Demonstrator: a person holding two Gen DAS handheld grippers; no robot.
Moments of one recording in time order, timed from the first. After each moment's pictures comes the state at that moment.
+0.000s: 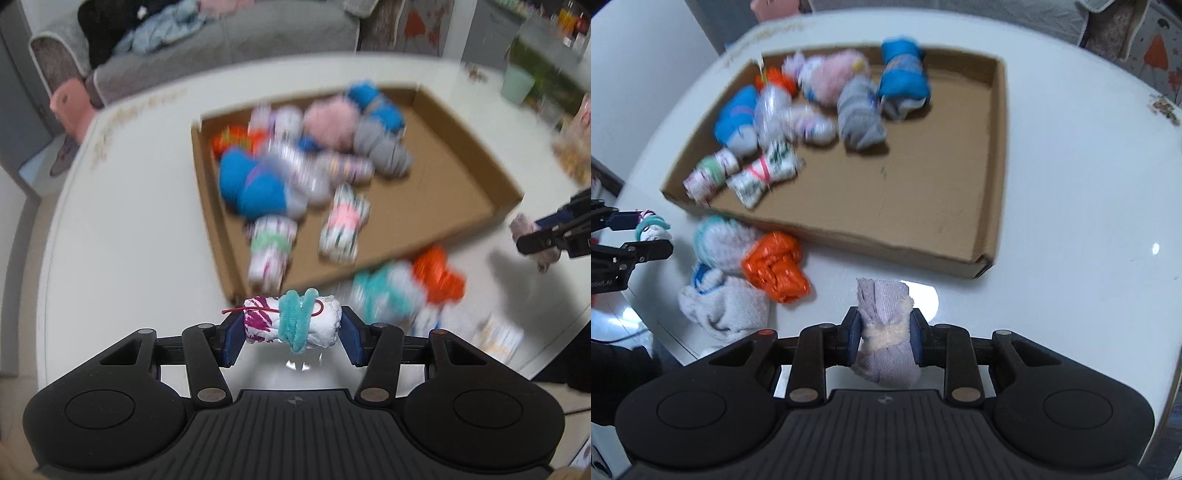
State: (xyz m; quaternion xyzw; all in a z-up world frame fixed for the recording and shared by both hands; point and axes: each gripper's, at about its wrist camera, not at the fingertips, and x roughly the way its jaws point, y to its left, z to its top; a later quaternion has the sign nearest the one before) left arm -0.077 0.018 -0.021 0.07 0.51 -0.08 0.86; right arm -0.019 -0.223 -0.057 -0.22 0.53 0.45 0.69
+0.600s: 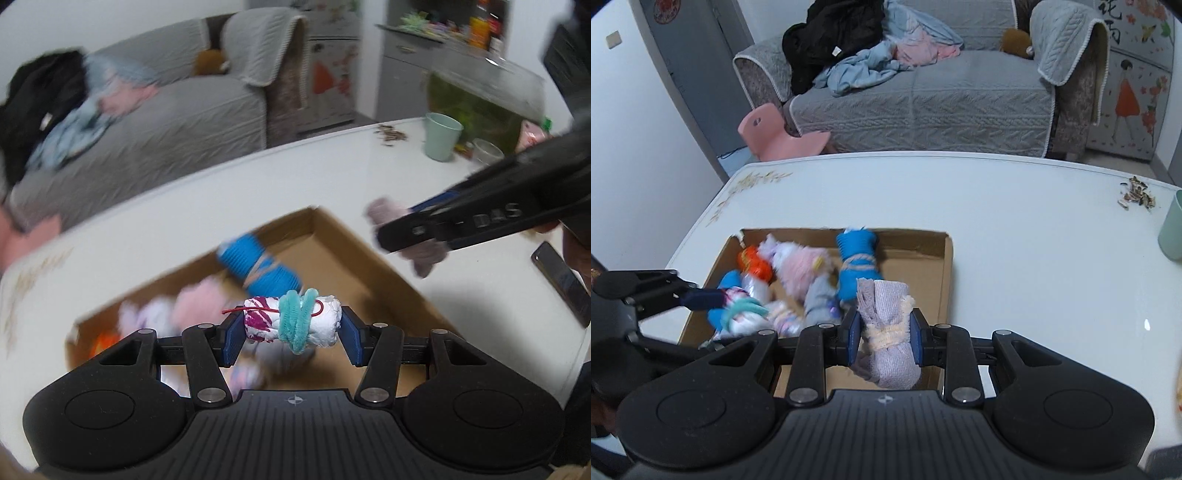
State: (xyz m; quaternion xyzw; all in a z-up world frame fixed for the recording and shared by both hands) left arm 0.032 -0.107 -0.008 0.14 0.40 -0.22 0.88; right arm 0.079 -0.165 -0.029 -0.11 0.44 0.46 0.76
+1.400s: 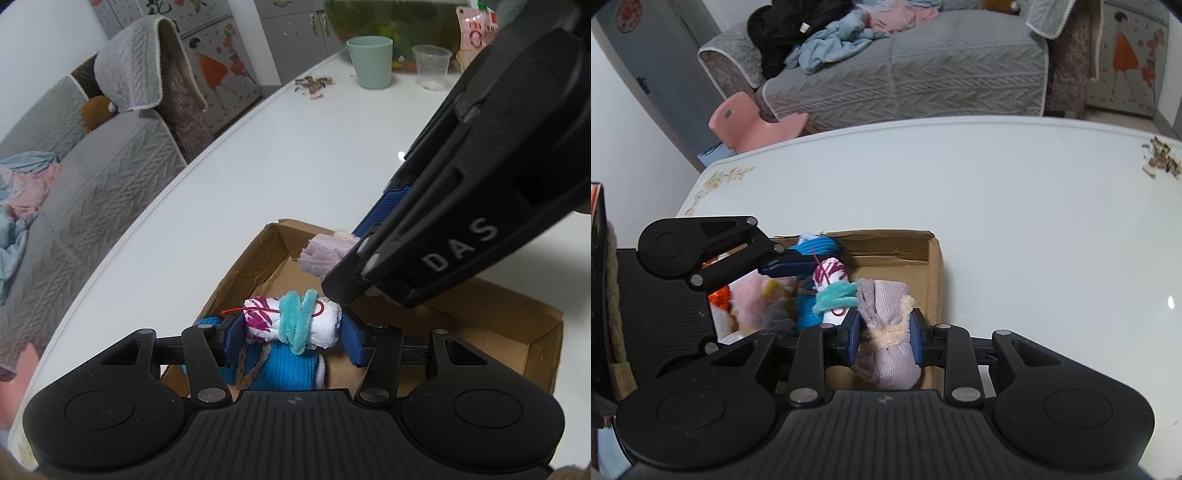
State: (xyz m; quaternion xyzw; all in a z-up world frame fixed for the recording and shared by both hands) left arm 0.105 -0.149 -0.072 0.32 0.37 -0.33 0.81; right arm 0.123 -0.145 -0.061 -0.08 0.51 0.43 0.74
